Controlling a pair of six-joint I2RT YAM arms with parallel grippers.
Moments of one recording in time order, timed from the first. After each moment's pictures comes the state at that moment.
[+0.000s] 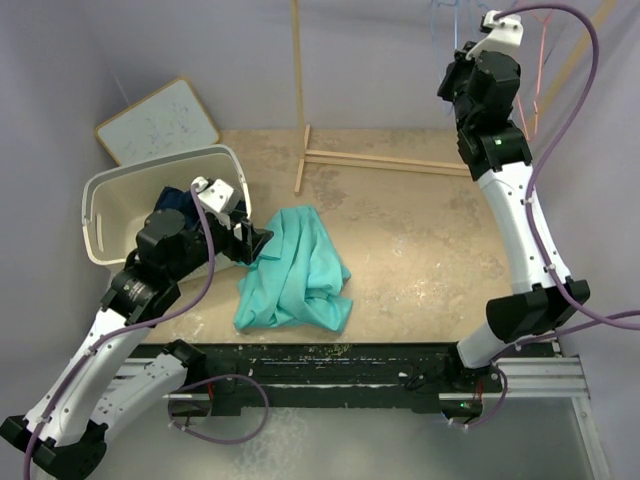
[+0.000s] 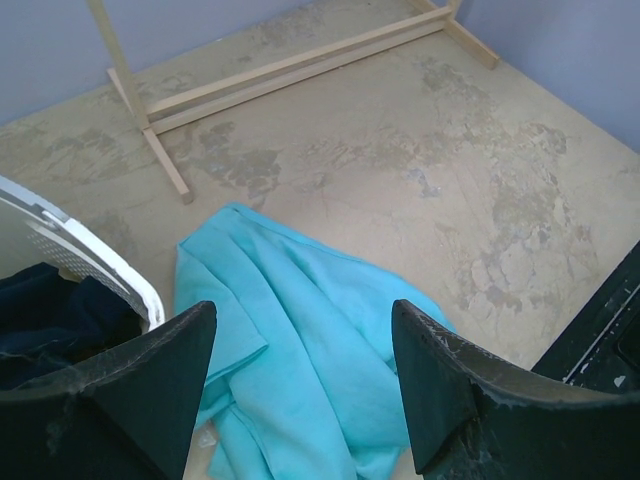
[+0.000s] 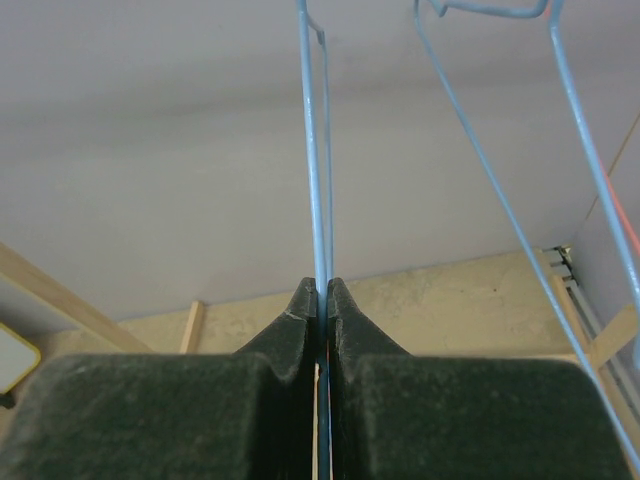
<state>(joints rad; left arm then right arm) -0.50 0.74 0.96 -0.40 0.20 -0.07 0.21 1.58 1.90 -0.30 0.34 0.17</state>
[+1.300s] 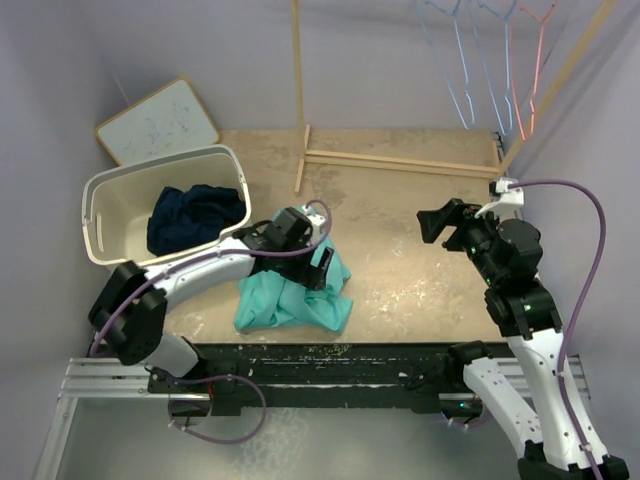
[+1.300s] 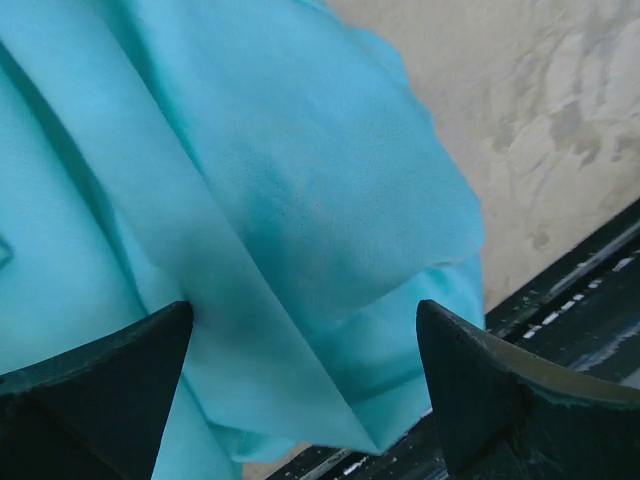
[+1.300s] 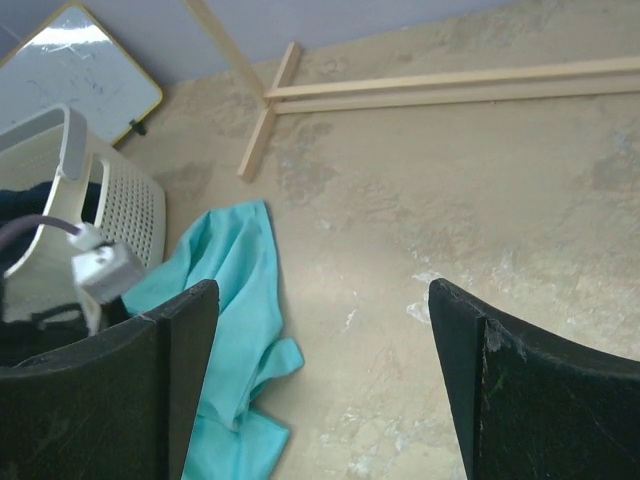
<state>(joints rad) -0.73 1.46 1.00 -0.48 0.17 -0.32 0.21 0.64 0.89 -0.43 -0.02 0.39</state>
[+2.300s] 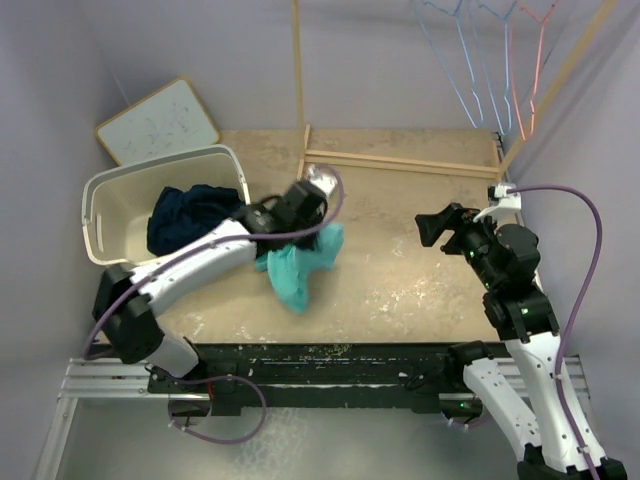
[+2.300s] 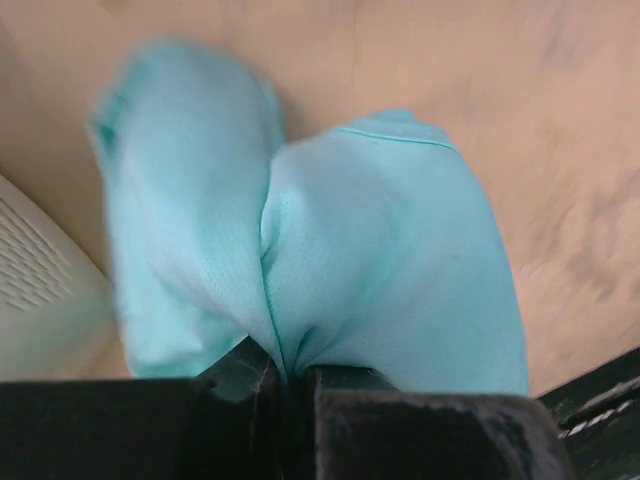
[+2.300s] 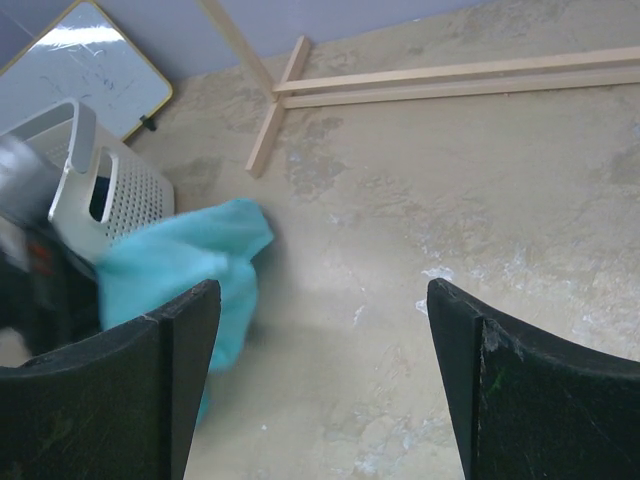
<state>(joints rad) -0.85 1.55 1.25 -0.66 -0.25 -0.31 0.21 0.62 0.83 -0.40 -0.04 0.40</state>
